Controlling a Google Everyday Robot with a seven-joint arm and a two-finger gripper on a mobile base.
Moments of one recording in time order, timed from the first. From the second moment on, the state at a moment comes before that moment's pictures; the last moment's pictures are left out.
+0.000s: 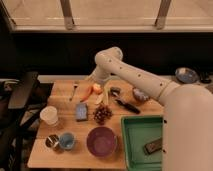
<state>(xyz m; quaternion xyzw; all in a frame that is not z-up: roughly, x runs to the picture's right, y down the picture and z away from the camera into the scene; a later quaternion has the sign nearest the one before) -0.065 -0.002 0.846 -0.16 -0.27 -0.44 0.84</state>
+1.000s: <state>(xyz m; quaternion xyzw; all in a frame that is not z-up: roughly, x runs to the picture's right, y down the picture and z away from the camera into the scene) -0.088 0.006 0.855 -0.15 -0.28 -0.46 0.83</state>
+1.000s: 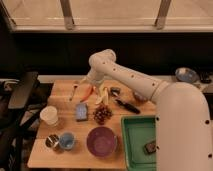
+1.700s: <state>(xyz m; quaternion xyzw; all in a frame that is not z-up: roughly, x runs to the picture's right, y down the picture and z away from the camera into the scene) -0.111 0.019 0.877 -0.15 -0.30 -0.46 0.82</state>
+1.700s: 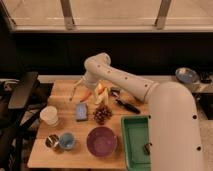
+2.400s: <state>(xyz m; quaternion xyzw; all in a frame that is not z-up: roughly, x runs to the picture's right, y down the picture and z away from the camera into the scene) -0.134 0.019 0.926 -0.16 -0.32 -0.45 0.82</state>
